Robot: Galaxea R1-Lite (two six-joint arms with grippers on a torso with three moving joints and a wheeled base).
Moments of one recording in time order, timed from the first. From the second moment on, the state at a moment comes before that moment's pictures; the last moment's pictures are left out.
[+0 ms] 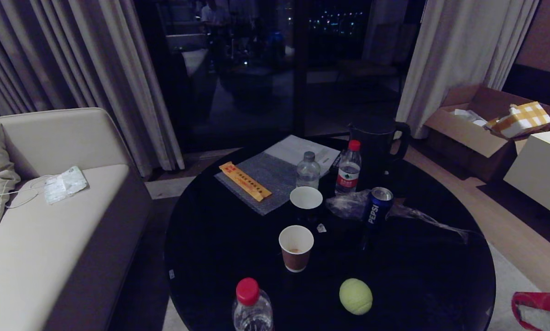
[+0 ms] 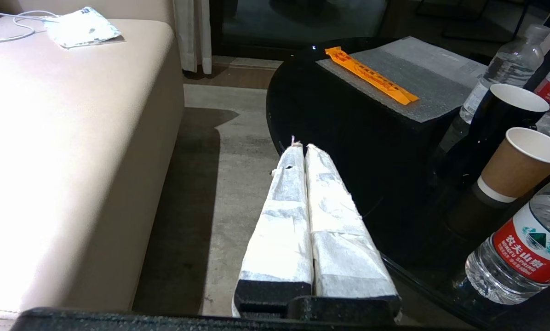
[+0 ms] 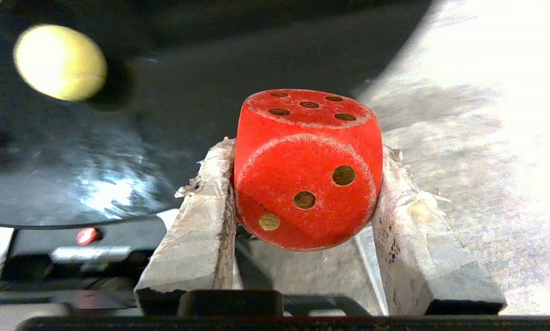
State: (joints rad) left arm -0.01 0.00 0.00 0.00 0.06 -0.11; right arm 0.09 0.90 -0.38 0.19 -0.09 0.07
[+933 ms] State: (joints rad) left arm -0.01 0.00 0.00 0.00 0.06 -0.11; right arm 0.00 0.02 -0.05 0.10 0.00 0.01
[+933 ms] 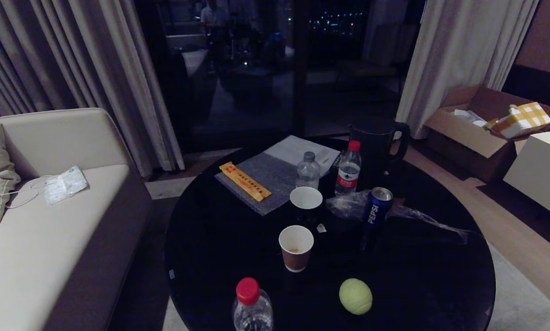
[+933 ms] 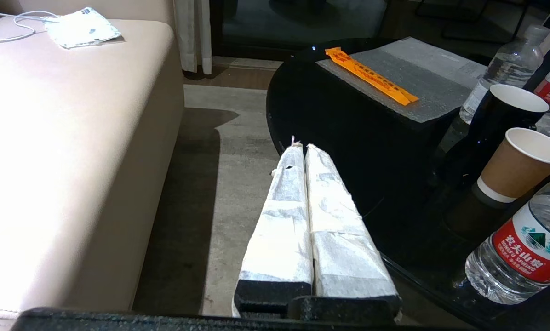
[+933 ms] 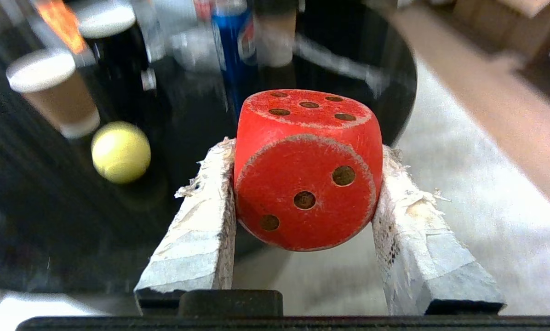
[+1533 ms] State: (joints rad) left arm -0.01 0.00 0.00 0.00 0.06 -0.11; right arm 0.00 0.00 -0.01 0.01 0.00 0.01
